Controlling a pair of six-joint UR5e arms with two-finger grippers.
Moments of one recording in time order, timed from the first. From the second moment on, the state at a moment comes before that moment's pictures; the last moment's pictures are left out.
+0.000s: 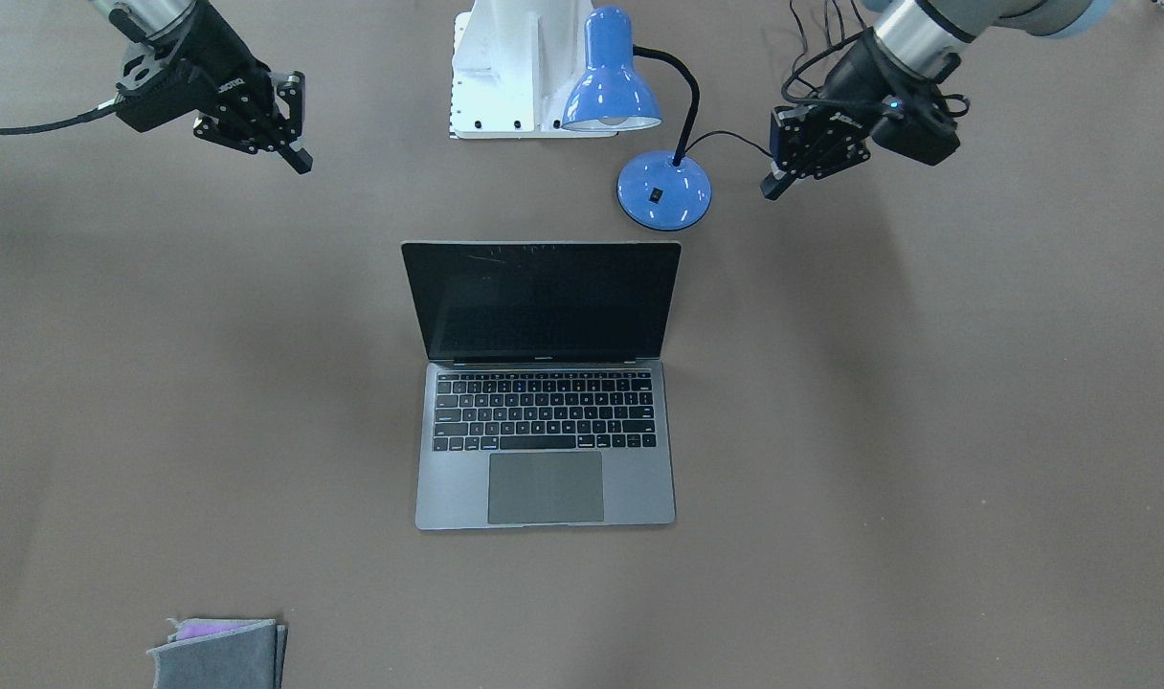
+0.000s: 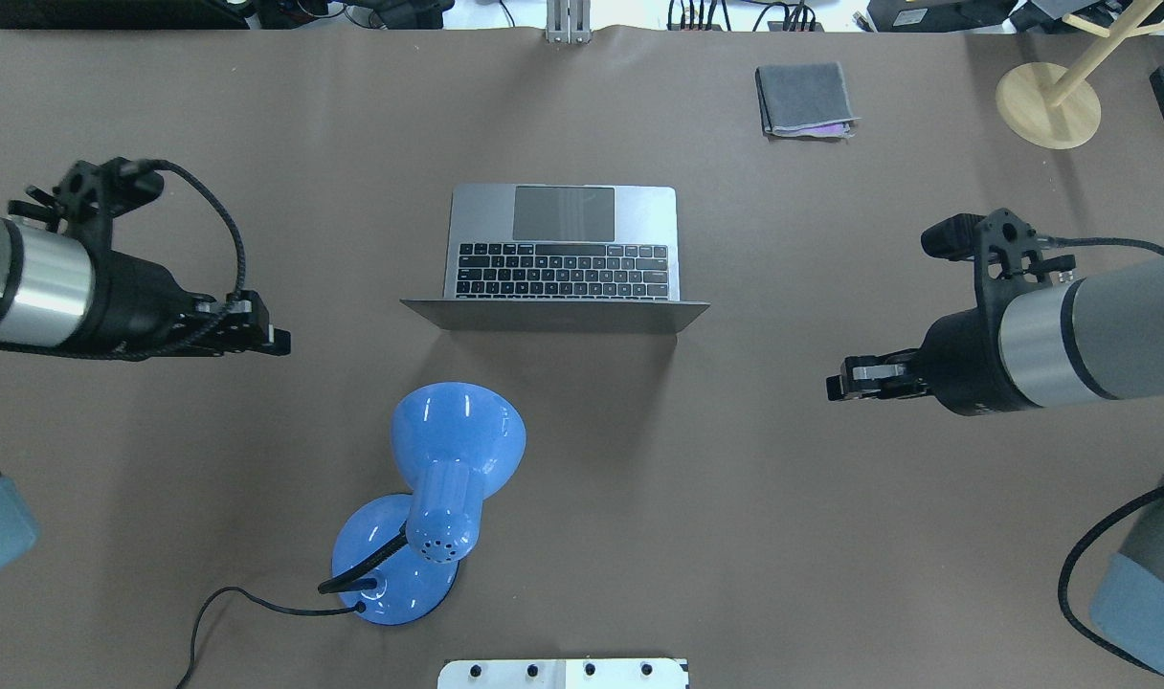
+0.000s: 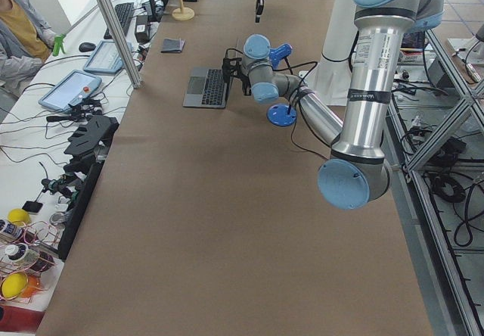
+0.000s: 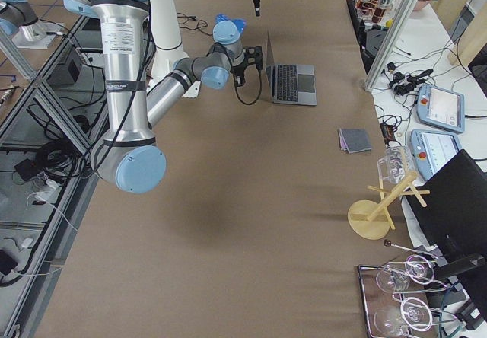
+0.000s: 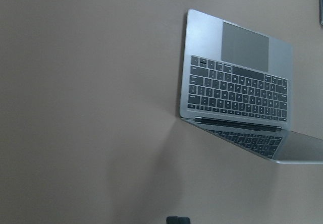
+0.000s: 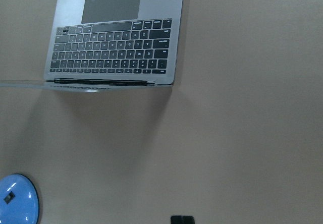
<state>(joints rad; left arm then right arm) -0.71 -1.72 -2.12 -2.07 -2.07 -1.36 0.62 -1.50 2.25 -1.19 1.98 1.22</state>
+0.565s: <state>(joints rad) -0.57 -1.94 -2.08 -1.85 -1.89 -1.40 0.51 -1.38 2.19 -1.19 1.85 1.28</state>
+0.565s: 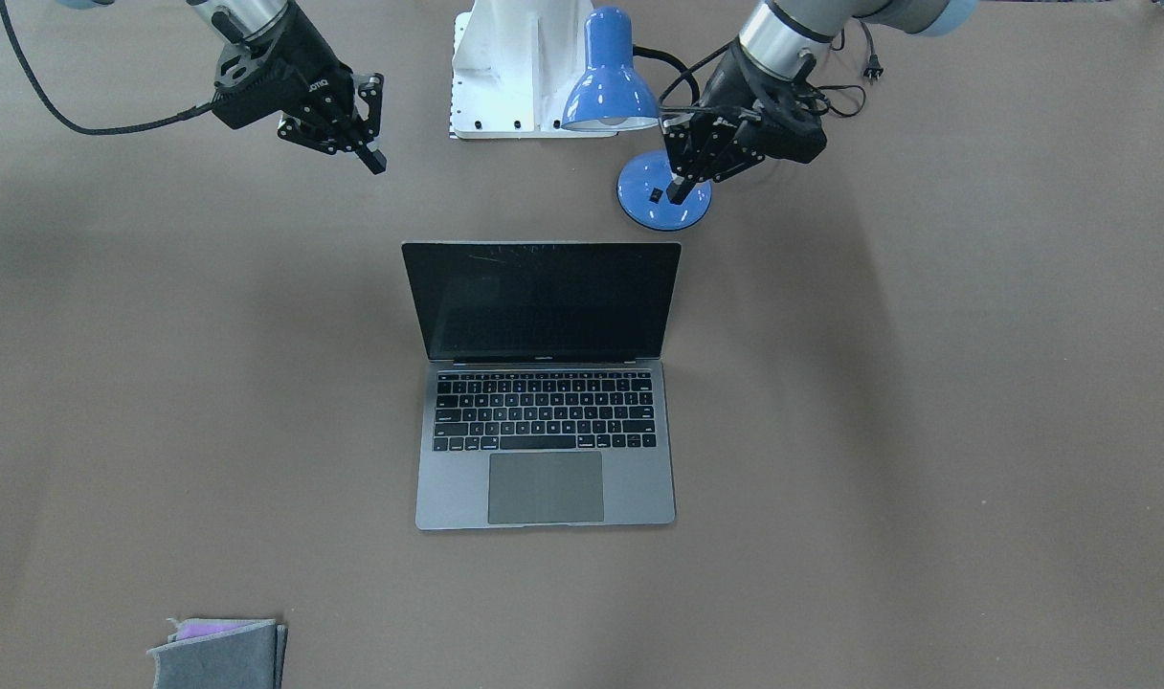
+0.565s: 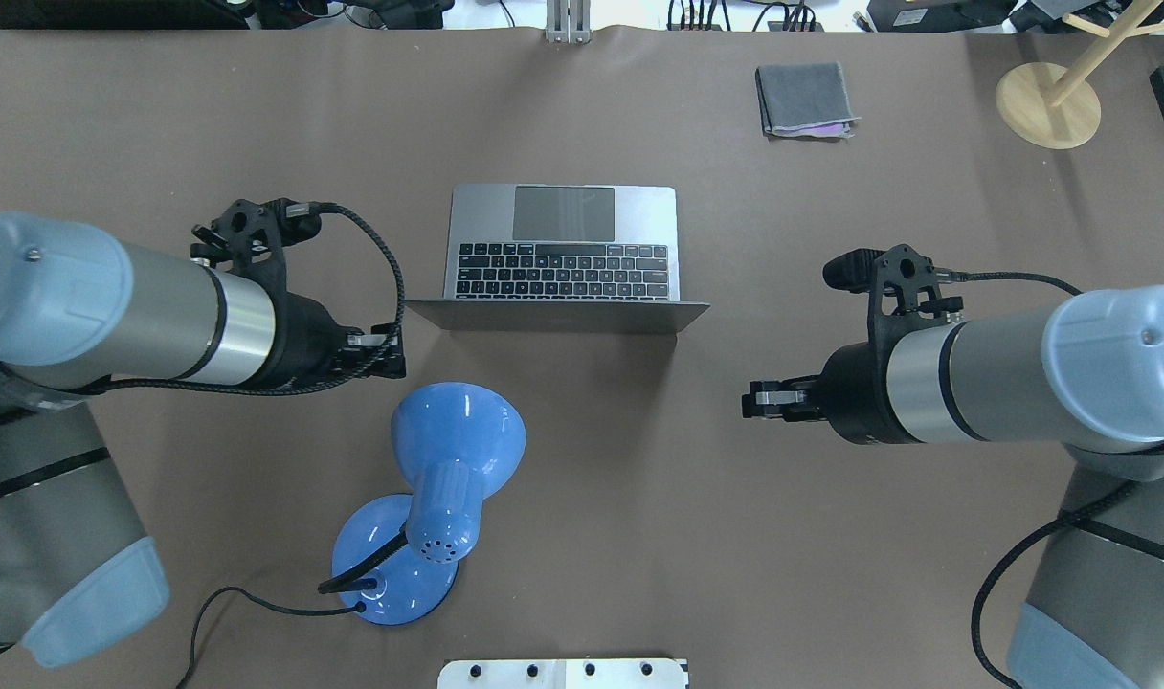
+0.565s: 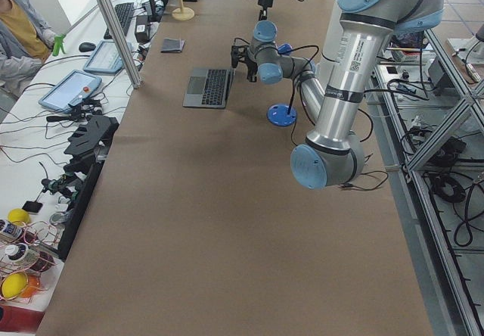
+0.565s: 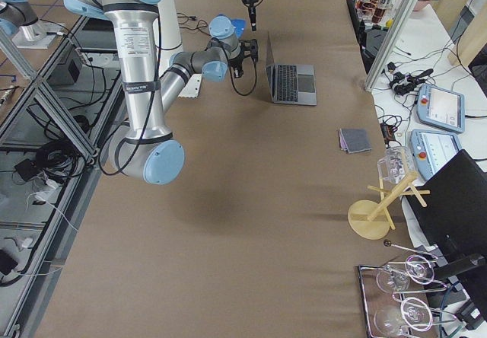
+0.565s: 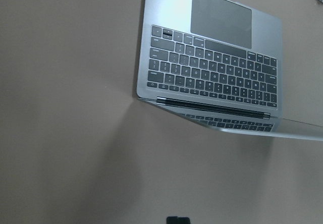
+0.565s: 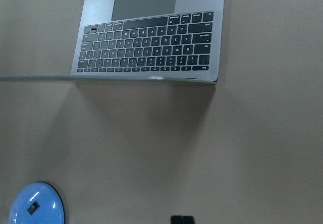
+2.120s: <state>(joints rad) -0.58 -2.09 -1.95 -1.82 -1.78 -1.38 0.57 -1.17 1.99 -1.19 1.74 1.26</state>
